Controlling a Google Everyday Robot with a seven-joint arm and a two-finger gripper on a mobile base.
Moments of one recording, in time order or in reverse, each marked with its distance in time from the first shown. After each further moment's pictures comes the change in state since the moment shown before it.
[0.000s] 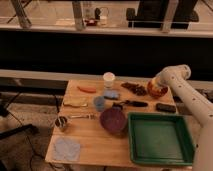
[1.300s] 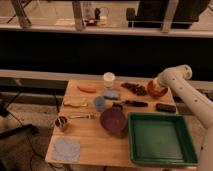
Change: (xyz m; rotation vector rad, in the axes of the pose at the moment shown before) arm 0.009 -0.001 -0.010 0.029 0.033 -0.035
